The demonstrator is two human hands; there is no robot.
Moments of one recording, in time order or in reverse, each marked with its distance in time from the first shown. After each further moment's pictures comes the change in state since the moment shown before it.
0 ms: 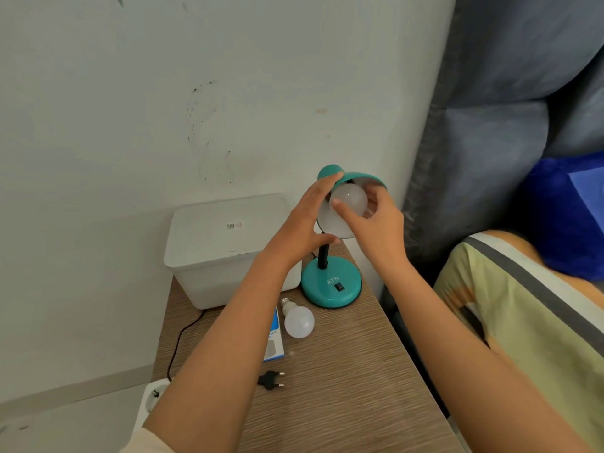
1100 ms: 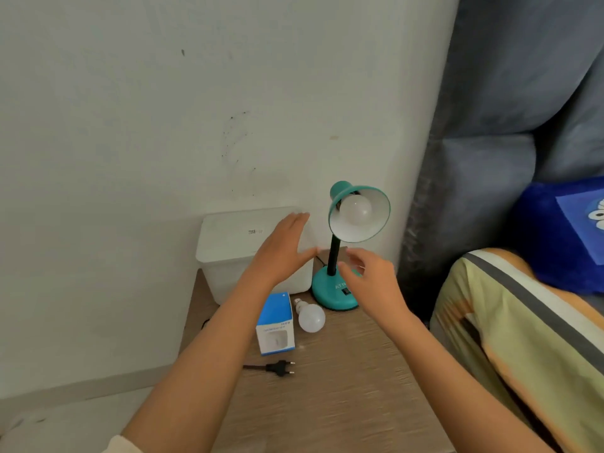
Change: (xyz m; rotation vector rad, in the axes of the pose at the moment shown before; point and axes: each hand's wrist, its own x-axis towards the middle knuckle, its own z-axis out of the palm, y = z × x) left_hand -0.061 0.012 -0.032 0.347 0.024 -0.227; right_hand -0.083 -0.011 -0.019 -0.325 -0.306 0.000
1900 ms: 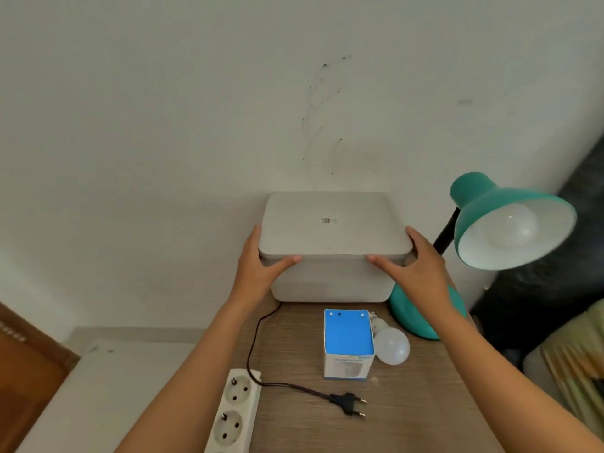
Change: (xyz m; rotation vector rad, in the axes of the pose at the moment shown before) left_hand -0.044 -0.181 -0.014 -0.532 0.345 -0.559; right_hand 0.103 0.018 0.112 0.141 -0.076 0.040
